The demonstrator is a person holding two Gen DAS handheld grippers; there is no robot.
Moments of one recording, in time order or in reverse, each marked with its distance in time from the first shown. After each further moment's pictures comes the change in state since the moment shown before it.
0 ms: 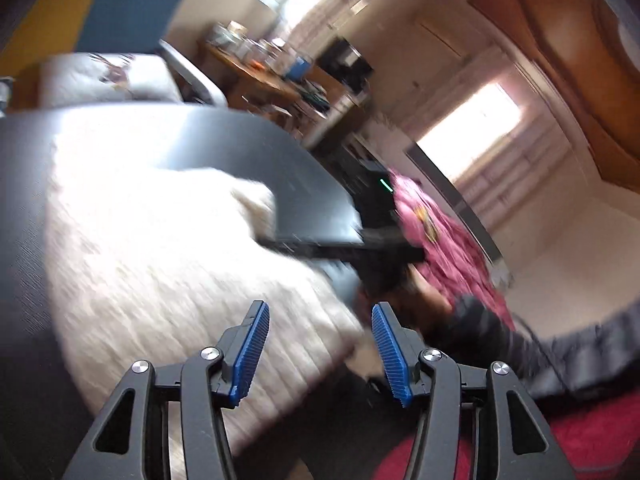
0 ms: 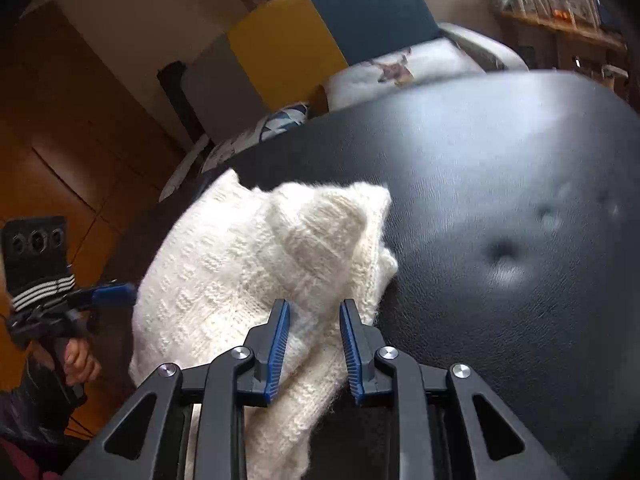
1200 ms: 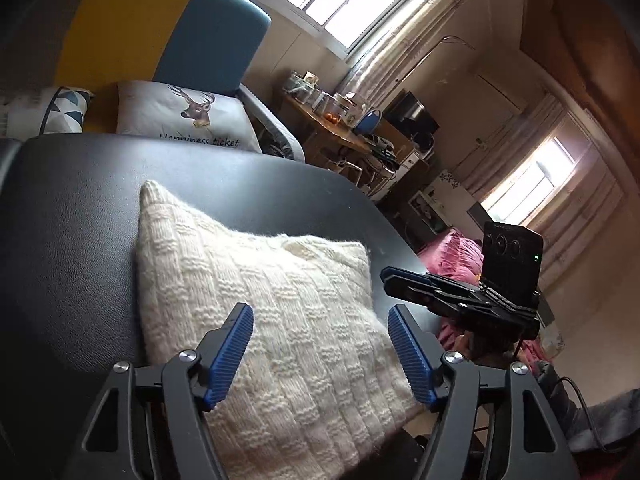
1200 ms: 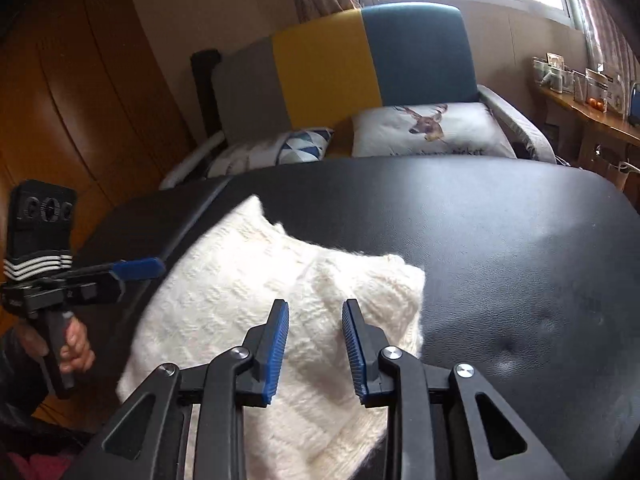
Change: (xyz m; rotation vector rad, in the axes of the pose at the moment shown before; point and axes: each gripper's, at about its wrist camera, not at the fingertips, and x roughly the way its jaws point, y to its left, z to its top) left arm -0.010 0.033 0.013 -0.082 -0.182 0.208; right arm 0.041 0.047 0.030 -0.189 -0.014 -0.129
